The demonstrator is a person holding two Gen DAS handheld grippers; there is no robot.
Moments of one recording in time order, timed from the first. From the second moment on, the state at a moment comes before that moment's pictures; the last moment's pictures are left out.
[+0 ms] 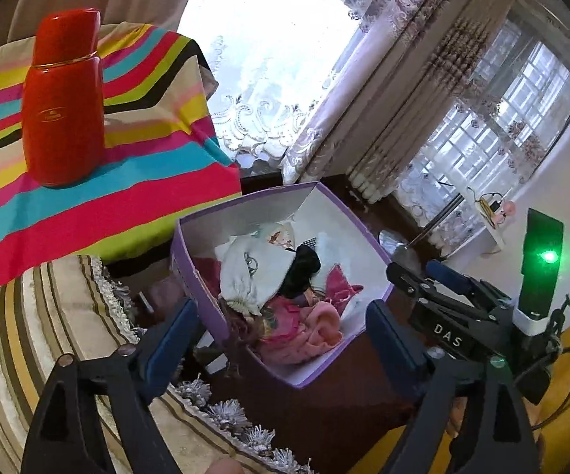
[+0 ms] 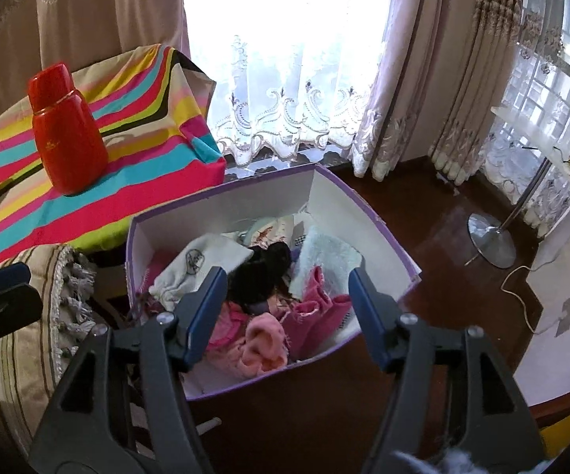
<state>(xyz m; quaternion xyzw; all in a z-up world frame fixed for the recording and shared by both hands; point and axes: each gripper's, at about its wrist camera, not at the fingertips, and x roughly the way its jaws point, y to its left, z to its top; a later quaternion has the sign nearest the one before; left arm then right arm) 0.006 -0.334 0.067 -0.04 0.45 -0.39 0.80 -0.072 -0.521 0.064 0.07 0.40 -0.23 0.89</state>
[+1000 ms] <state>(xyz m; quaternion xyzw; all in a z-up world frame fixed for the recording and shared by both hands) 0.011 -0.351 0.057 0.01 0.45 -0.36 0.81 -0.070 -0.526 0.056 0.07 0.41 -0.23 0.88</state>
